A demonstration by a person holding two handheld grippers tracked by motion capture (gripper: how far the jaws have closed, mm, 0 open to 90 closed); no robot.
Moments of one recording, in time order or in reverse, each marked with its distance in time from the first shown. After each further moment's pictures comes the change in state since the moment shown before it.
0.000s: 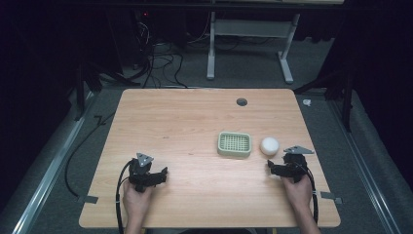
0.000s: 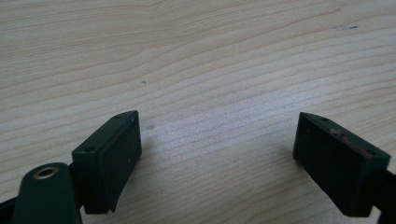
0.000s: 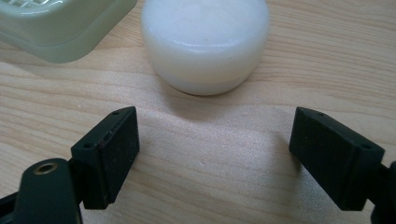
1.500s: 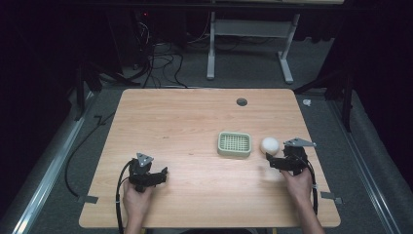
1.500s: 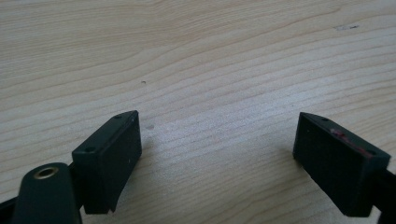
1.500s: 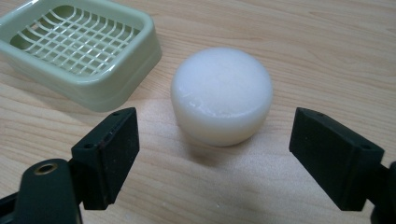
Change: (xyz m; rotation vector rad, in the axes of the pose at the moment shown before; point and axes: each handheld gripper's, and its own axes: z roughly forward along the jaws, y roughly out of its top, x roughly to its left) left arm 0.000 0.000 0.000 0.004 0.000 0.003; right arm 0.007 0.031 -0.016 -0.048 0.029 -0.010
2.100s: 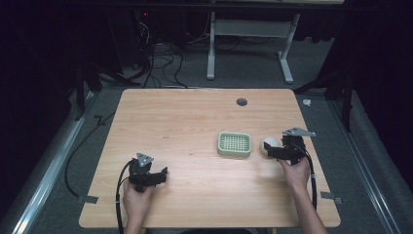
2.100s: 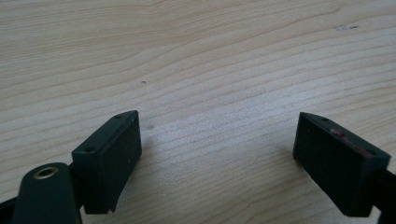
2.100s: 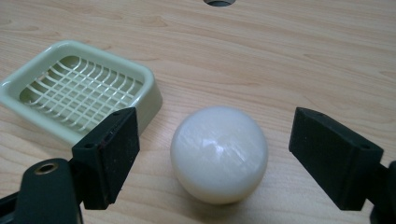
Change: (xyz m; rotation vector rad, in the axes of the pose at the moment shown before) left arm 0.000 0.000 0.000 -0.003 0.000 -0.002; right arm -0.002 0.031 0.006 -0.055 0.008 0.014
